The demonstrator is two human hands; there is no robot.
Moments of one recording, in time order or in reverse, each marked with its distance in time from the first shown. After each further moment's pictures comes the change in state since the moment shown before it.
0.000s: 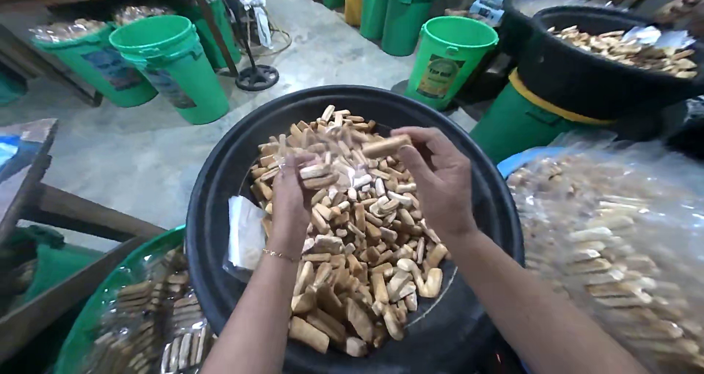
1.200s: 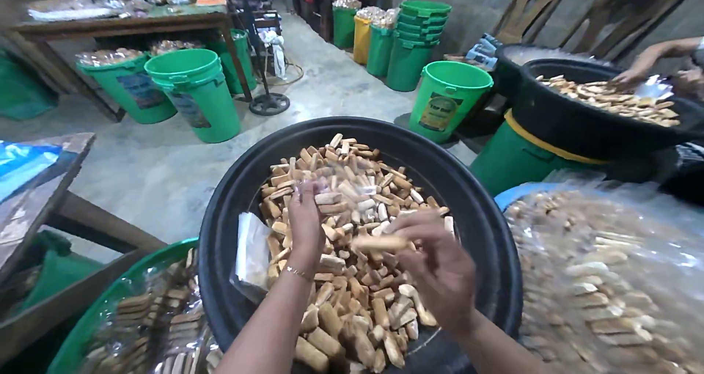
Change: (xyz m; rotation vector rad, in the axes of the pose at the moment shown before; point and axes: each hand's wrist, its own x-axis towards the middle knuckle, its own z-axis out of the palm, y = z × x) left_hand -0.015 0.000 0.012 0.167 0.096 0.120; right_hand -0.052 -0.024 0.007 0.068 -0.010 -0.279
